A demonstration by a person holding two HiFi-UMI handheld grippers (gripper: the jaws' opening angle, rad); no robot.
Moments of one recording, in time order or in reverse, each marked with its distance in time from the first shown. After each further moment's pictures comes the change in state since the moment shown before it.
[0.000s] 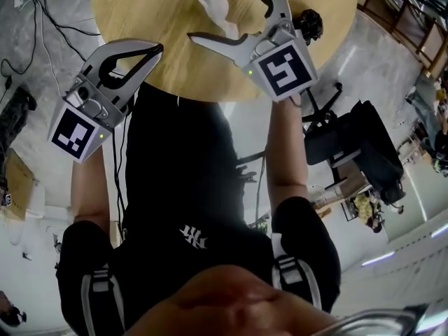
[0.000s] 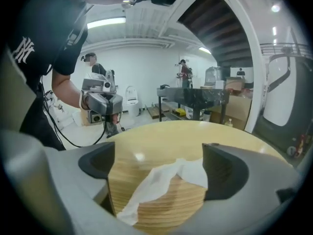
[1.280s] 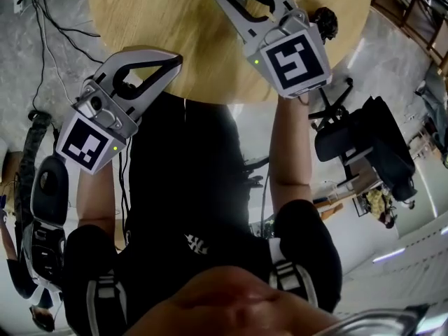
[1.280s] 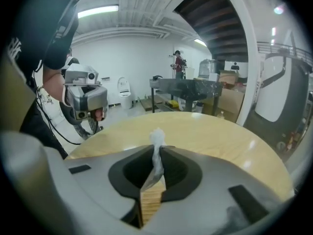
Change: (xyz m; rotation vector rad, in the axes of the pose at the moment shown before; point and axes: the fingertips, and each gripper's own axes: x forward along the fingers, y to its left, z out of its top) left arm 0.007 -0.010 0.002 0.025 -0.018 -0.093; right arm 0.014 -0.023 -0.010 0.001 0.125 -0.086
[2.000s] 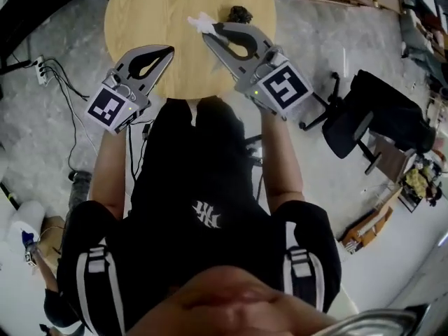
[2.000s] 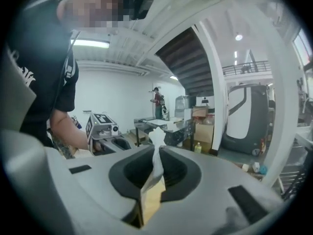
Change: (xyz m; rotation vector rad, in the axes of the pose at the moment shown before) left arm 0.015 -0.032 0.123 0.037 0.049 -0.051; right arm -0.213 0.040 0.156 0.181 -0.368 -0.248
